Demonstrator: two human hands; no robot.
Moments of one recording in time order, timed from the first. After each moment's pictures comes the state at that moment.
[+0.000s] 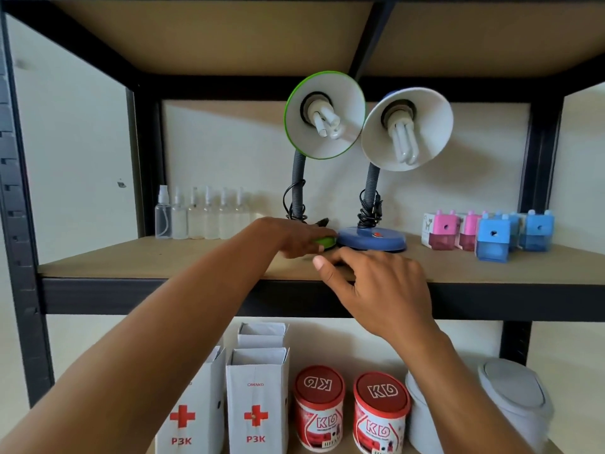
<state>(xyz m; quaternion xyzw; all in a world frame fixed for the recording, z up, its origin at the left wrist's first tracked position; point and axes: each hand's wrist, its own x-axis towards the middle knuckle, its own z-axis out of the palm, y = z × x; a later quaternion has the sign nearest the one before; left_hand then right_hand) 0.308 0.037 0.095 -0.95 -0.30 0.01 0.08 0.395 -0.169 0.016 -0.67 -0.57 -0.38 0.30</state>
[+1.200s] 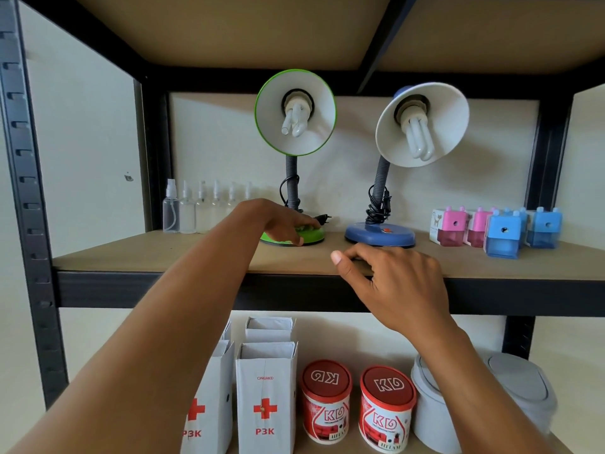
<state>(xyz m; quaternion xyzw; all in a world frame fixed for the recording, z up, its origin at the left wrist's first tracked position) 0.271 0.049 0.116 -0.93 -0.35 0.04 0.07 0.396 -0.167 0.014 -0.67 -0.56 -0.38 0.31</state>
